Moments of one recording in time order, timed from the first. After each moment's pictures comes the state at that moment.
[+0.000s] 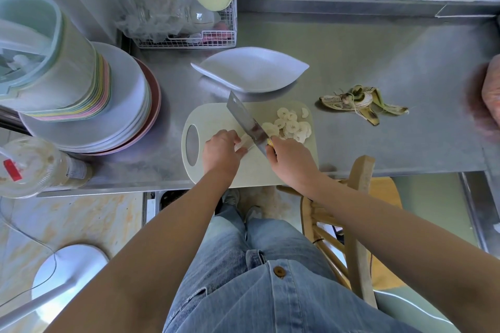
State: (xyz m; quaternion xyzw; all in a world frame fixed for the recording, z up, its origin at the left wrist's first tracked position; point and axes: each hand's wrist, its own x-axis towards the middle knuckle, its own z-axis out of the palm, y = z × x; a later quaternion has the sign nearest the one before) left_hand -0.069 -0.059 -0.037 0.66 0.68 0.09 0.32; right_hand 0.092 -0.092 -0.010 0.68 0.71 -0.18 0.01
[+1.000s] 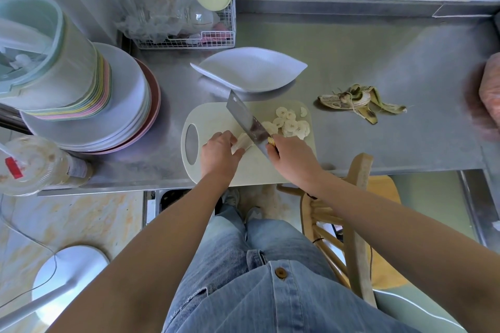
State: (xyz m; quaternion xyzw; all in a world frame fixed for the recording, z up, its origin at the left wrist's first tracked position) left_hand -0.072 -0.069 -0.036 0.65 0.68 0.11 0.31; right_hand 0.096 -0.094 0.000 0.67 0.71 -0.21 -0.01
